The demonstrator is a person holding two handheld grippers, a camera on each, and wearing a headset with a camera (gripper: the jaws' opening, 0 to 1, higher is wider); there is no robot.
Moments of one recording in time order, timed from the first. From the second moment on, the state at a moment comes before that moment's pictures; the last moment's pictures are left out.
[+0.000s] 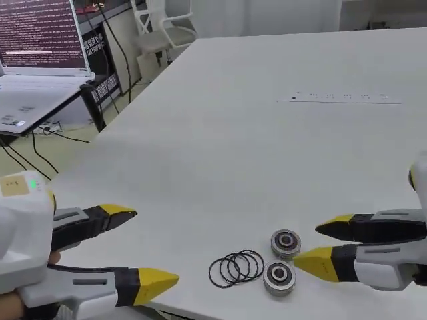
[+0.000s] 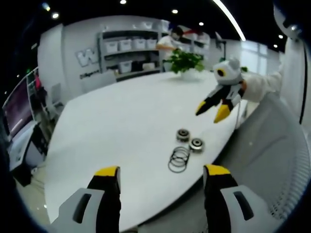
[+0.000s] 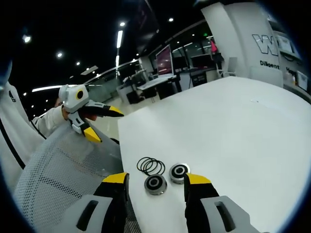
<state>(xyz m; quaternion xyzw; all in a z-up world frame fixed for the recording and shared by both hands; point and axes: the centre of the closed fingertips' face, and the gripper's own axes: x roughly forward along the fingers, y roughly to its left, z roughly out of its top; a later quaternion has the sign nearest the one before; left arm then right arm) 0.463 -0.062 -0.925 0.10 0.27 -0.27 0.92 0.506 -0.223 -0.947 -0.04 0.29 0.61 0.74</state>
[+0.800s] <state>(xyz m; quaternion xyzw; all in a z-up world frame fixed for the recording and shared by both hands) 0.460 -0.070 -0.924 0.07 0.26 -0.30 0.92 0.486 -0.270 -0.953 -0.02 0.29 0.54 0.79</state>
